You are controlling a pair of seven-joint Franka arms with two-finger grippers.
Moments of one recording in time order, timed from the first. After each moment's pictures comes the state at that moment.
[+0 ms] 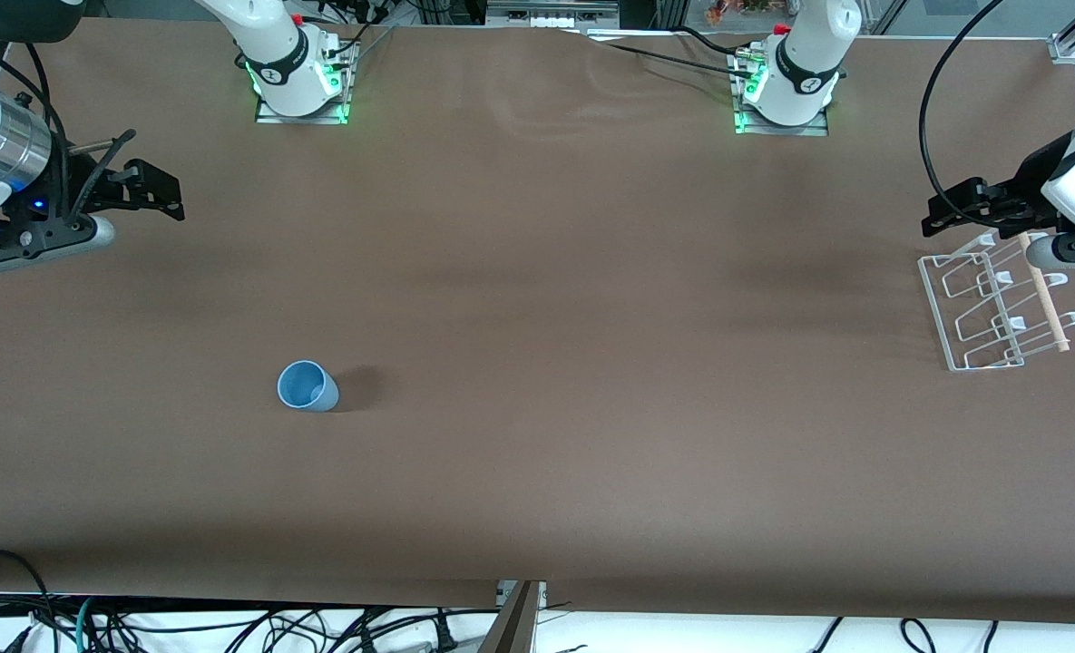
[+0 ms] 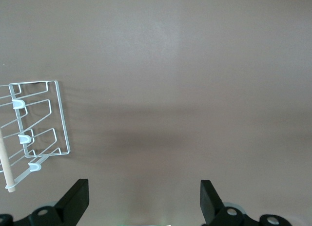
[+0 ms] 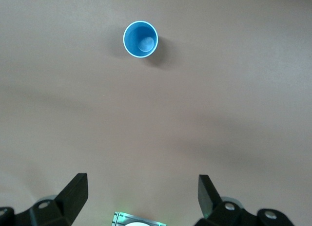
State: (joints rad) left arm -0.06 0.08 0.05 -1.51 -0.06 1.46 -0.04; right arm 0.14 0.10 -0.03 -1.50 0.02 1.47 -0.14
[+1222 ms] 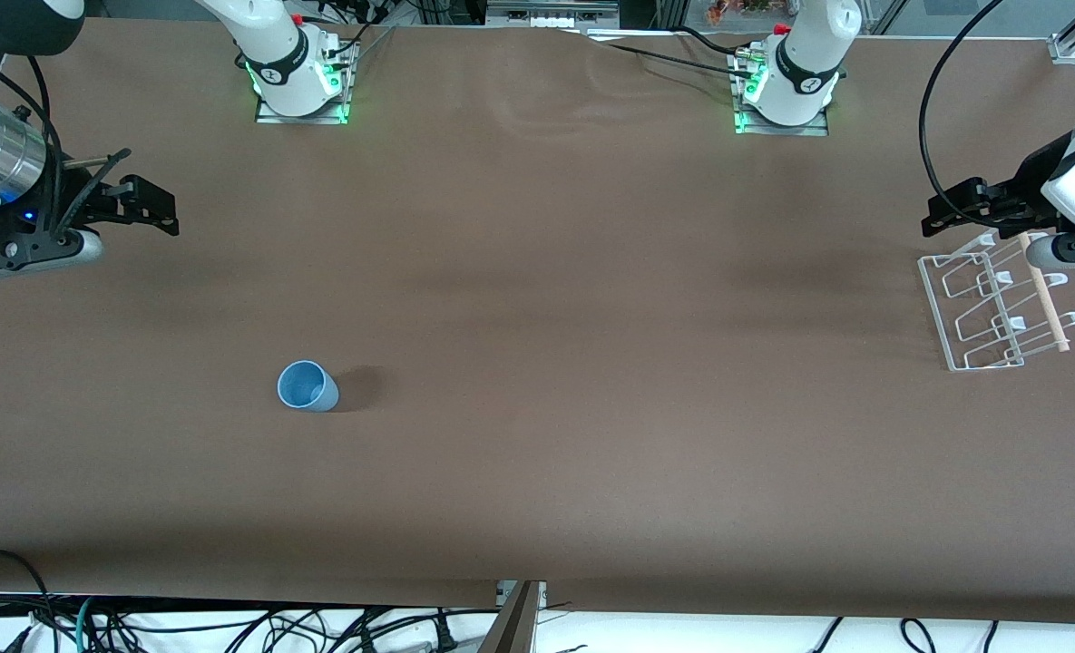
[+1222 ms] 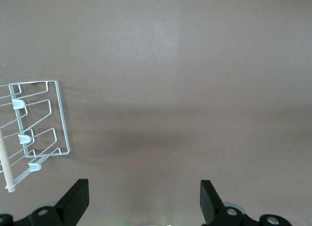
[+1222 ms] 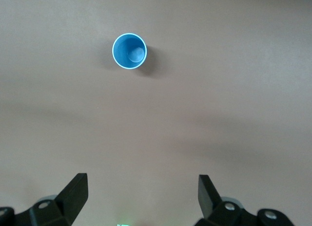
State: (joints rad) left arm -0.06 0.08 0.05 -1.51 -0.06 1.46 -0.04; right arm 0.13 0.11 -0.04 -1.50 0.01 1.52 -0.09
